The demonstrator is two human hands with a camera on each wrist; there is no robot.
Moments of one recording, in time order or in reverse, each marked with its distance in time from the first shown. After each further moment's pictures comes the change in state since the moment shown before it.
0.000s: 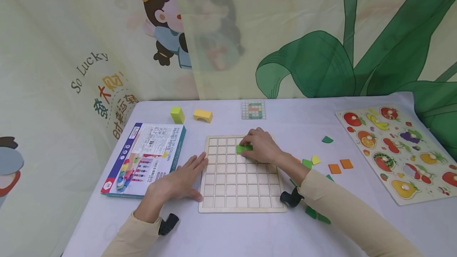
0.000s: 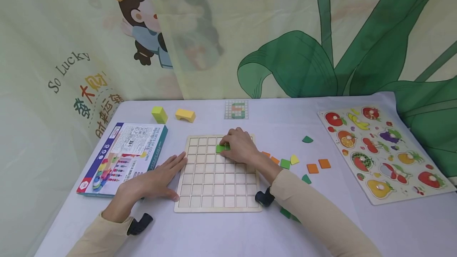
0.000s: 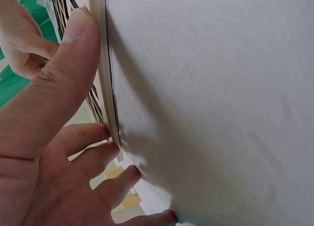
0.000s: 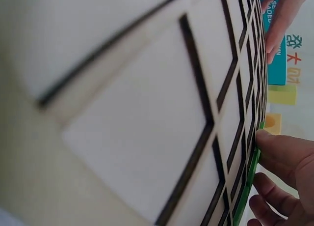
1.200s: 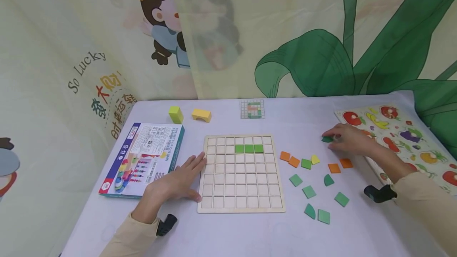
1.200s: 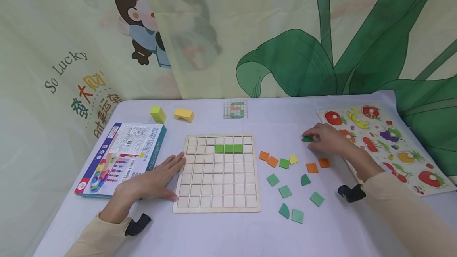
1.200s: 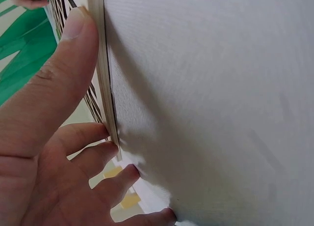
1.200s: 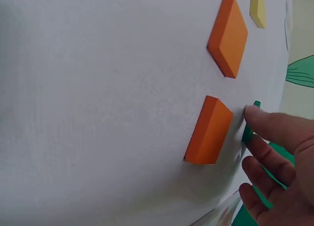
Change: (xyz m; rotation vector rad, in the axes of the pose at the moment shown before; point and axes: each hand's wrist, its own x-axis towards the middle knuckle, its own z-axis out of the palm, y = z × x) left_hand -0.001 -0.001 -0.002 -0.020 -0.014 0.002; right_hand -0.111 0.178 -0.095 -0.012 -0.135 0.315
